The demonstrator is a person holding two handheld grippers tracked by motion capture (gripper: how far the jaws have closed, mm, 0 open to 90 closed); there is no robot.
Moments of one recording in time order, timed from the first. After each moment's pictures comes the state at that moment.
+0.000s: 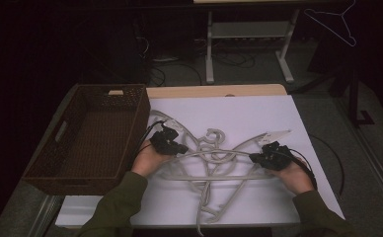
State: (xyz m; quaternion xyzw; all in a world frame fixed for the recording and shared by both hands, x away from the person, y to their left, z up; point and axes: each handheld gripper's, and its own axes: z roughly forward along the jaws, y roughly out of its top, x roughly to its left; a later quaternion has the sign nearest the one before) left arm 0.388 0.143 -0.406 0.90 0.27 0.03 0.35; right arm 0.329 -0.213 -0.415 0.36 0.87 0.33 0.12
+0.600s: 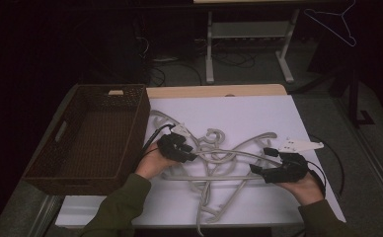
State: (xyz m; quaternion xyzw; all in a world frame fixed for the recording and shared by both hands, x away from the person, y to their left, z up) left arm 0.379 0.120 -0.413 0.92 0.22 0.04 0.33; right arm 0.282 -0.232 -0.396 0.36 0.80 0.47 0.13
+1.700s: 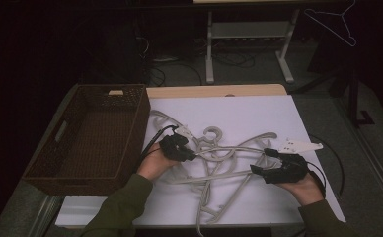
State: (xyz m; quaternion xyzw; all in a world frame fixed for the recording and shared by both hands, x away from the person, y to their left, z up) left arm 0.379 0.116 -0.414 0.92 0.21 0.02 0.32; right arm 0.284 -0.235 -0.401 0.37 0.80 0.46 0.13
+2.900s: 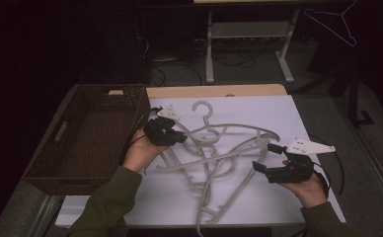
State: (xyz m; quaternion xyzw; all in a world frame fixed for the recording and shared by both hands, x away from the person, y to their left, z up) left arm 0.371 0.142 -0.335 0.90 0.25 0.09 0.35; right arm 0.272 -0.239 -0.384 0.35 0.77 0.51 0.16
